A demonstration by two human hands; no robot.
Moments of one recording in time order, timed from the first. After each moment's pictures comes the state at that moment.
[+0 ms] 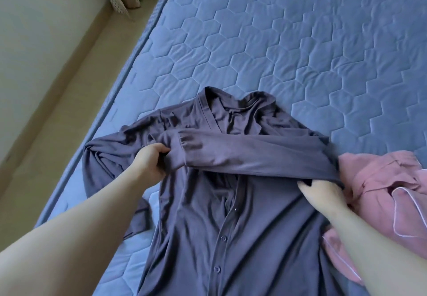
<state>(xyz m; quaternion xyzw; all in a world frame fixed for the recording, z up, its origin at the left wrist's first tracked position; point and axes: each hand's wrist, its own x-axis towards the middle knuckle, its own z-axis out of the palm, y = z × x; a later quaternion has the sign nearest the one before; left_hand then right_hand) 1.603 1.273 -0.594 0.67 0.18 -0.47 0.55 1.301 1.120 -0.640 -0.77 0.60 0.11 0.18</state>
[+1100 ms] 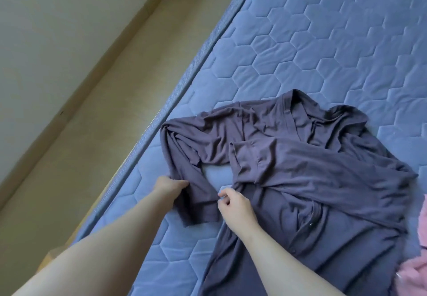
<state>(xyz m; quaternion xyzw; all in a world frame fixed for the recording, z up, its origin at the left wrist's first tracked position) 1.671 1.424 -0.640 0.82 0.19 -0.43 0.33 1.532 1.337 -0.650 -0.74 0.44 0.17 0.48</state>
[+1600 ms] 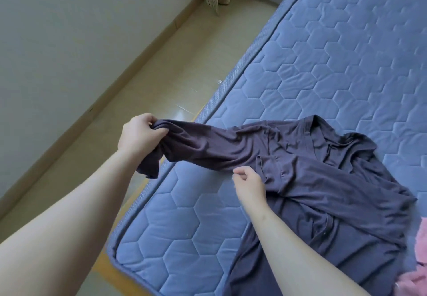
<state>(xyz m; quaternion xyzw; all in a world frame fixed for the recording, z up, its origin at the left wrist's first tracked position) 1.805 1.488 -0.514 0.94 -0.07 -0.21 0.27 1.611 1.360 -0.577 -0.68 0.51 0.04 0.52</state>
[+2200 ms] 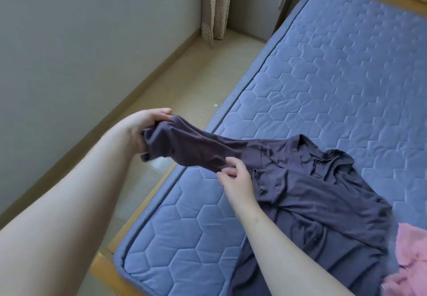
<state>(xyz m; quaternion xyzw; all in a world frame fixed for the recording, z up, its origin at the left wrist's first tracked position) 1.826 1.490 -0.422 0.67 0.11 -0.46 0.57 1.635 1.395 -0.502 -0.64 0.44 -0.05 0.63</state>
